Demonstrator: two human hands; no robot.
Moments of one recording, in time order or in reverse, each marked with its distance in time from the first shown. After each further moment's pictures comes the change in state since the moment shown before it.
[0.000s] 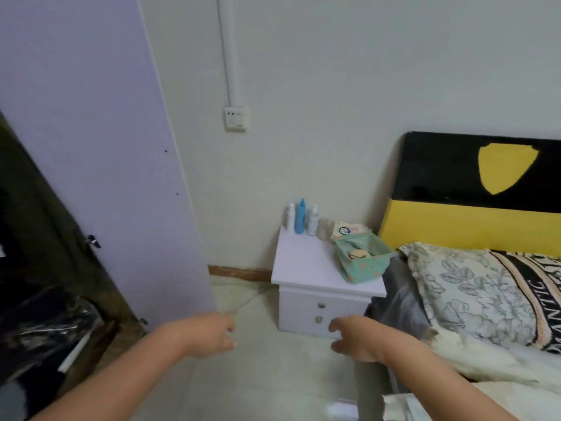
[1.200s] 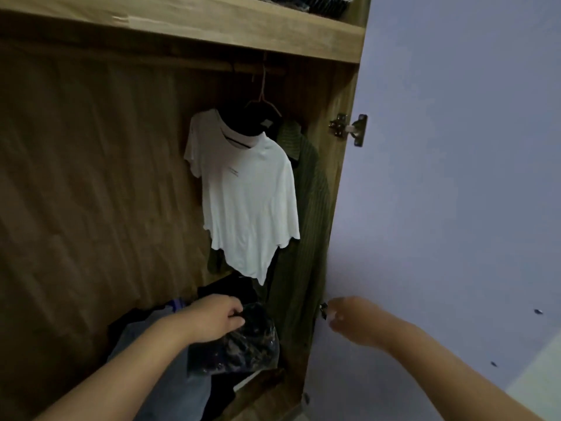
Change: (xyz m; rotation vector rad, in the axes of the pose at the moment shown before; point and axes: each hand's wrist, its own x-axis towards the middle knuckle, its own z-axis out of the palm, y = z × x) left_hand -0.148 -0.455 -0.039 -0.621 0.518 -0.720; right_hand 0.263 -0.535 -0.136 -0.378 0.071 -0.793
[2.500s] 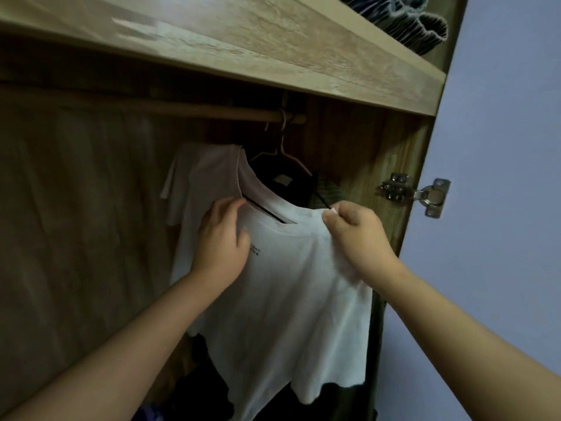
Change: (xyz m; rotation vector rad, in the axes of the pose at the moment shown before) left_hand 0.154 -0.036 -0.232 -0.245 1.090 0.420; right_hand 0.169 -0.126 -0.188 0.740 0.958 -0.245
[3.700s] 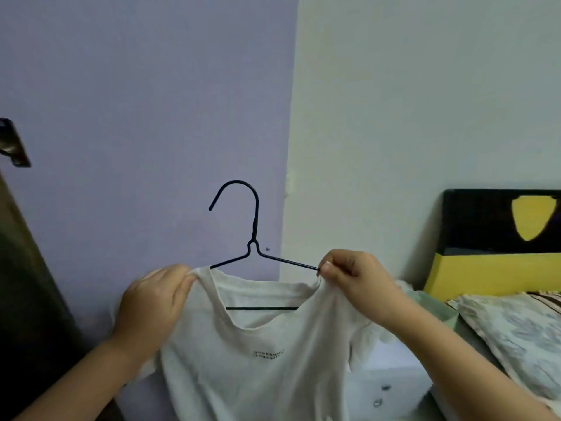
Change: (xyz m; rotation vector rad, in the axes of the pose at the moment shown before) left_hand -0.182 0.278 0.172 -0.413 -0.130 0.732; right_hand -0.333 0.037 -0.338 -0.585 0.307 0.557
